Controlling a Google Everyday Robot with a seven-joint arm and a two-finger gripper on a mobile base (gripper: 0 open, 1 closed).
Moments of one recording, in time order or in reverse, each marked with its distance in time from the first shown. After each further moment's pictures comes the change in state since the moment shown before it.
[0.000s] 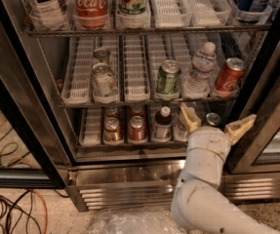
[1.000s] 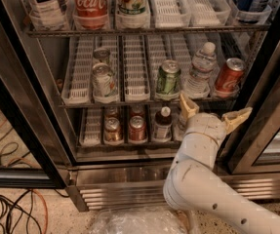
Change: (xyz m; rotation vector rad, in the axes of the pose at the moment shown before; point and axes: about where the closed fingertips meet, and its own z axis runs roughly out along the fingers) arm -0.006 0.010 0.027 0.052 0.045 0.096
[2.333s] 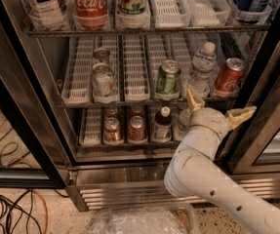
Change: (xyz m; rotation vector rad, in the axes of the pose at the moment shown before) arm 0.007 -0.012 0.025 0.074 0.003 0.037
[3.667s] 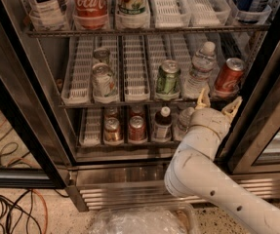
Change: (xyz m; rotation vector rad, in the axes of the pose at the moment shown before) arm 0.000 0.000 0.000 0.000 0.000 0.000
